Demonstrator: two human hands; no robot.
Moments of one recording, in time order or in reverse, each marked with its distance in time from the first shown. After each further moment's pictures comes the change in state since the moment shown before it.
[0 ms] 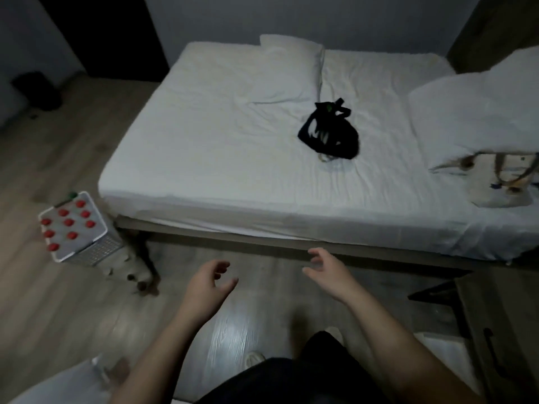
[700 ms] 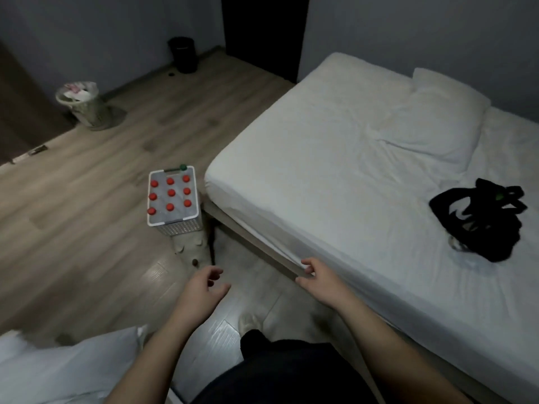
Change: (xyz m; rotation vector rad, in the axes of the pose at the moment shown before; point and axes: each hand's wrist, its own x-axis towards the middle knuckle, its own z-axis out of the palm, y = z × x) left_hand 0.099 -0.169 -0.166 -0.230 0.280 -0.382; right_hand 0.168 -0.232 0.183 -0.348 -0.373 -0.240
